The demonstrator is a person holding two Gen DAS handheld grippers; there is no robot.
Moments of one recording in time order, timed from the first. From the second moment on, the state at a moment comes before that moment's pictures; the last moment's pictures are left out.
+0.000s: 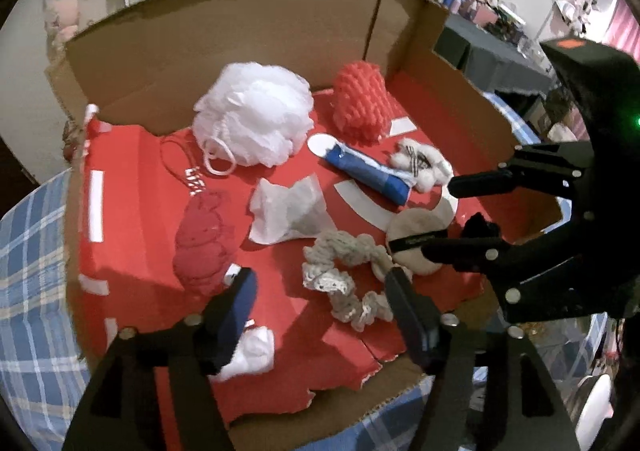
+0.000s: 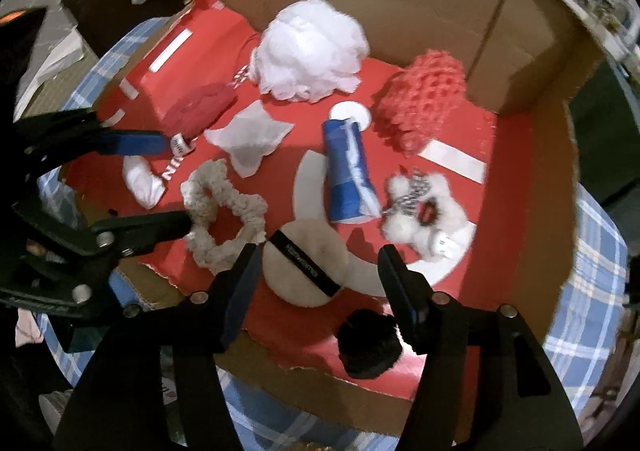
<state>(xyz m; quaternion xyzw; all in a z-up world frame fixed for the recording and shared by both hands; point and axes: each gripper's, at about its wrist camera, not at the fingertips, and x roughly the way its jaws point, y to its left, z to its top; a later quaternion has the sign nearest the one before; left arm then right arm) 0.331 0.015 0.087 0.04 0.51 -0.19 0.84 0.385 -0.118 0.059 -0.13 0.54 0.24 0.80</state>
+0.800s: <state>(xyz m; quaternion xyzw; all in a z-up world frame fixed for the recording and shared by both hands) 0.281 0.015 0.098 0.00 0.47 -0.07 0.88 0.327 -0.158 0.068 -0.04 0.50 0.13 0.86</state>
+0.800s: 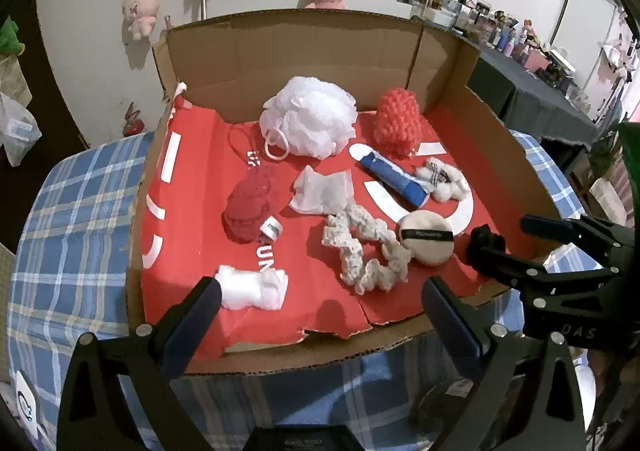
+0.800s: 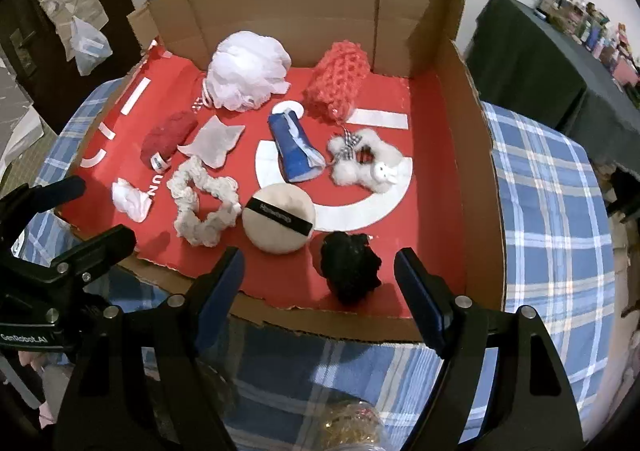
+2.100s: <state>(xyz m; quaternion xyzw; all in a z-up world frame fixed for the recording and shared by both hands) 0.289 0.018 0.073 -0.01 0.51 -0.02 0.86 0.328 -0.166 0.052 -0.02 0.51 0.11 0.85</state>
